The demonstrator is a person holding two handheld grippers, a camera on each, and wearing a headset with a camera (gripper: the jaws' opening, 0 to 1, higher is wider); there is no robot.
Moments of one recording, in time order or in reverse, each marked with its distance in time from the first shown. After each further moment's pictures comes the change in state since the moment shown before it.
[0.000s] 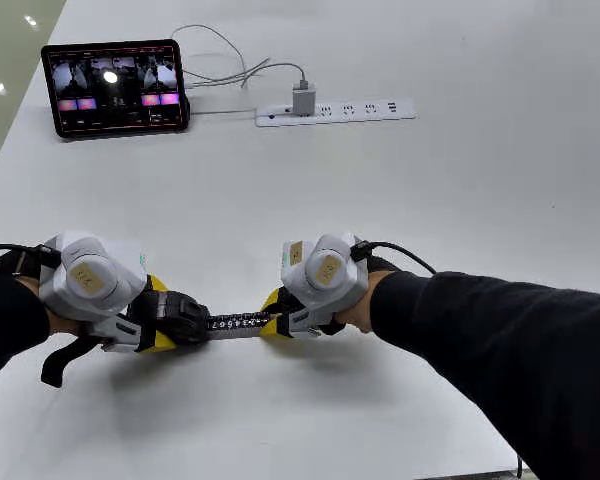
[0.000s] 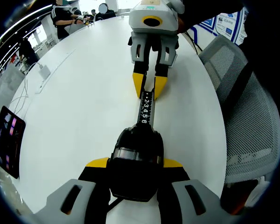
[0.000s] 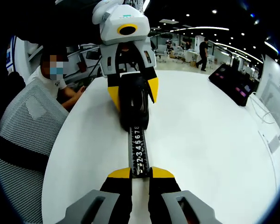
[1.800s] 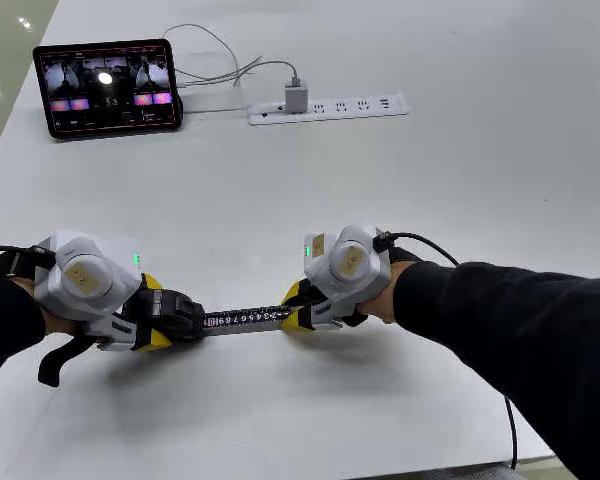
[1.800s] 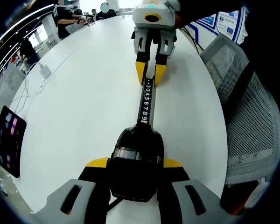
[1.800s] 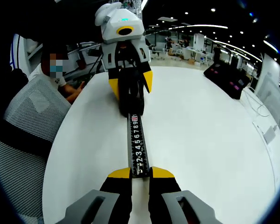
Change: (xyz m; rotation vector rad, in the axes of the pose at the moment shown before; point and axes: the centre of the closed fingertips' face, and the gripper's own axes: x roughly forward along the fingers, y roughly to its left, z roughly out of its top) left arm 0.000 0.000 0.001 -0.003 0.007 0.012; right arm -0.027 -0.005 -0.024 0.009 0.028 -0.011
